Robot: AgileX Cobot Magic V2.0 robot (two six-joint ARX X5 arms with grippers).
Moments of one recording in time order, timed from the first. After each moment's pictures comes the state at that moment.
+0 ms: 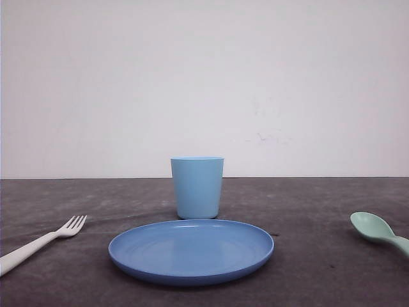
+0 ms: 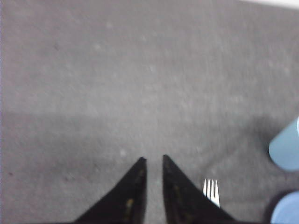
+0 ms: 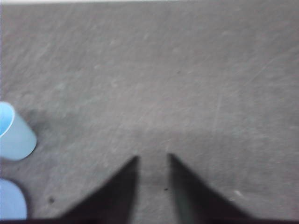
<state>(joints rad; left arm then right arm) -0.12 0.87 0.85 -0.61 0.05 -0.14 0.10 0.80 0.83 -0.59 -0.11 0.11</state>
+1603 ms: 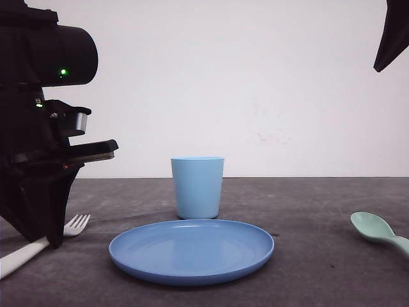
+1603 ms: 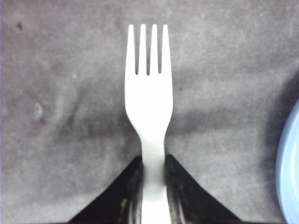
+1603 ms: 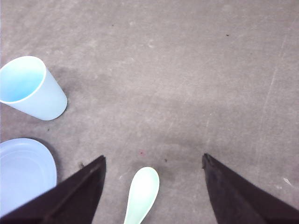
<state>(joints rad) -0.50 1.51 0.86 -0.60 -0.01 -0.40 0.24 0.89 0.84 -0.62 -0.11 0.15</state>
